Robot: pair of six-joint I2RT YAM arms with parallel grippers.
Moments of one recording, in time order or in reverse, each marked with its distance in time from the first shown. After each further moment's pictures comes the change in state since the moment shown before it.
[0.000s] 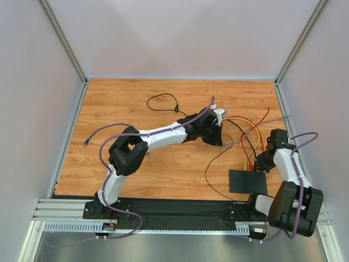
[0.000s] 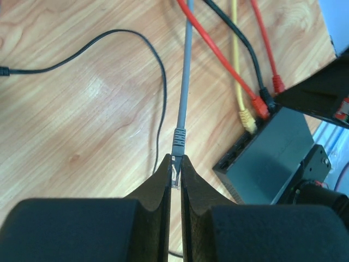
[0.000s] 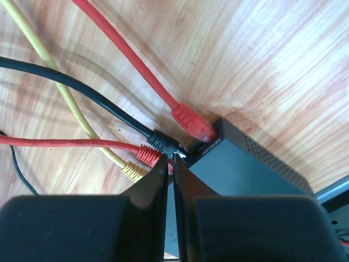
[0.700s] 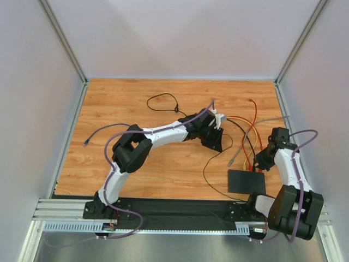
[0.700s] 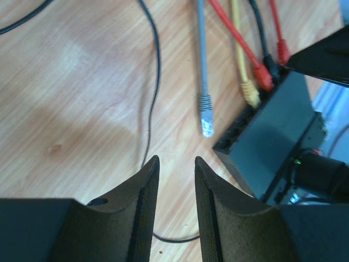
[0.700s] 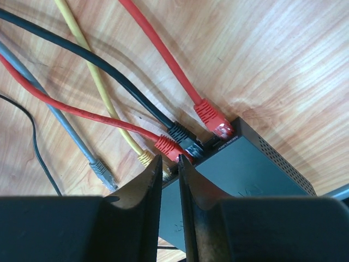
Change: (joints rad) left arm 0.024 0.055 0.025 -0.074 0.161 0.036; right arm 0.000 -0.029 0.028 -0.005 -0.071 -0.061
